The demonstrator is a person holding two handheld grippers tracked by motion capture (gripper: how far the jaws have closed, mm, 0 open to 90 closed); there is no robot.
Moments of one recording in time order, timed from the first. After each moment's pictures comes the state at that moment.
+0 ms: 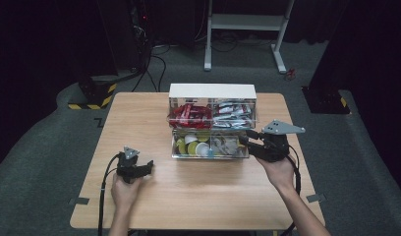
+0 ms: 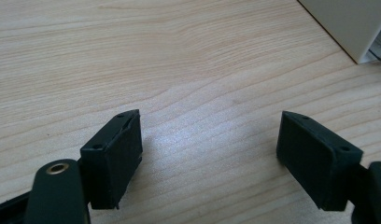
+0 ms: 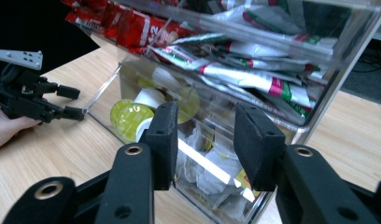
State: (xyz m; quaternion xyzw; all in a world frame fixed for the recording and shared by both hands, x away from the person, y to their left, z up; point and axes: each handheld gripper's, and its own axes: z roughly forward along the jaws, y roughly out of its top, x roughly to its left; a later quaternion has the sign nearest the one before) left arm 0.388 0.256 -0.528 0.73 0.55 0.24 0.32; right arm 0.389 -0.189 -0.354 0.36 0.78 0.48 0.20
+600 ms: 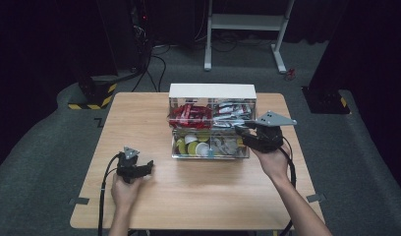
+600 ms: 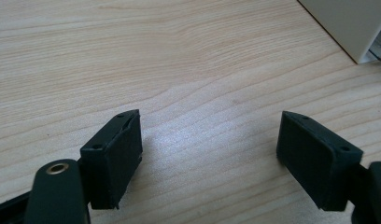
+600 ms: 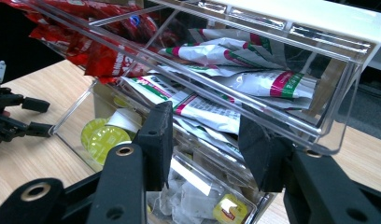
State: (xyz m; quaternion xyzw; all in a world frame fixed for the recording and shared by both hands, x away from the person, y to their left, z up) left arm 0.388 0.256 -0.528 0.73 0.55 0.24 0.32; right arm 0.408 -0.174 -0.348 0.35 0.77 0.47 0.24
